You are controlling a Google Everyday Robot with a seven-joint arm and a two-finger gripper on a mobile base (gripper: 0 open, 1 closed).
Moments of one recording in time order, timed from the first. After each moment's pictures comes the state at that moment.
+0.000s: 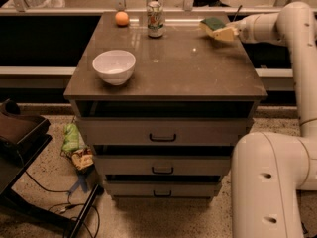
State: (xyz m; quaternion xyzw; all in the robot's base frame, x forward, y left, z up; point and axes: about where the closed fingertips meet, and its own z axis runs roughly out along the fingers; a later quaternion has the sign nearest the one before) arm 0.886 -0.272 0.866 -0.27 0.79 0.12 0.54
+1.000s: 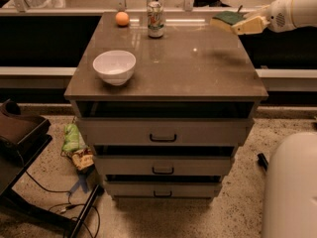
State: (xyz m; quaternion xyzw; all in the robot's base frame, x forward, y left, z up) arm 0.782 -0.294 0.940 -0.36 0.78 0.13 0.50
